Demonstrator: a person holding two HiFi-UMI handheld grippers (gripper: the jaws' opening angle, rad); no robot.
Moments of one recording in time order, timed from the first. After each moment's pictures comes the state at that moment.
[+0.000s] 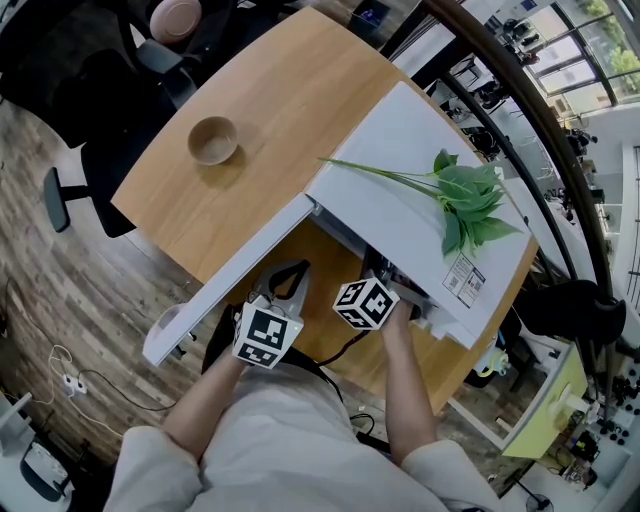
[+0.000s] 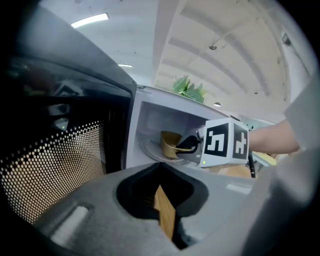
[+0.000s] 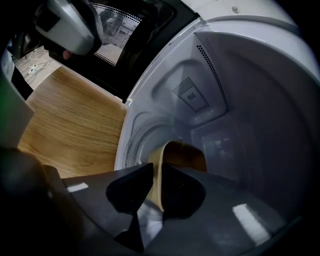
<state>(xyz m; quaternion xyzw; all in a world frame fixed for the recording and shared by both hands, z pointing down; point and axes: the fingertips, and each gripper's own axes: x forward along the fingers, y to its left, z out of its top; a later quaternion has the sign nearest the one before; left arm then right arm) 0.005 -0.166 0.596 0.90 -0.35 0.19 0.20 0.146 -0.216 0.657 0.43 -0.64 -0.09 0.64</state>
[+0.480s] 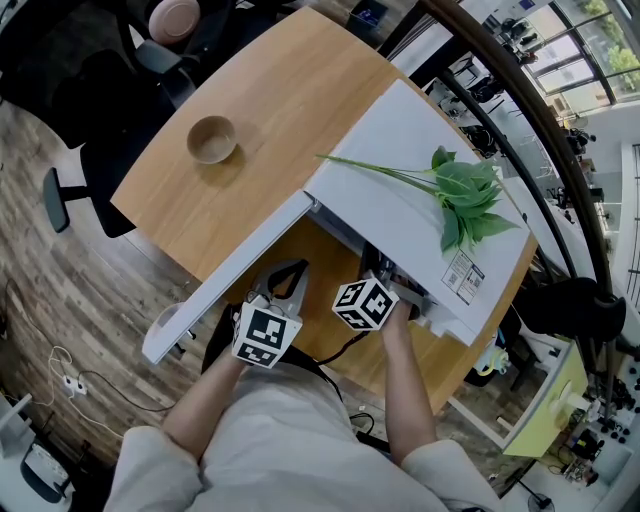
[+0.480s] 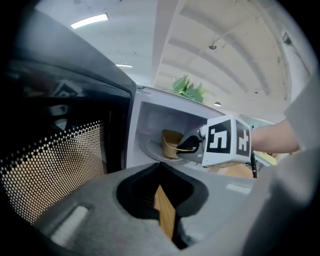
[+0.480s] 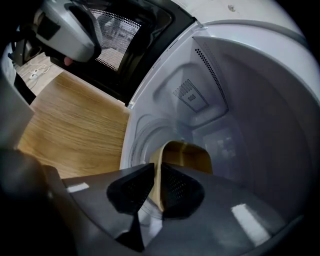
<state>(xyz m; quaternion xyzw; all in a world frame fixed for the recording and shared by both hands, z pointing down) 0.004 -0.163 0.597 0.89 -0.35 0.19 0.20 0.142 -0.209 0.657 0.43 -0.65 -0.07 0.63</state>
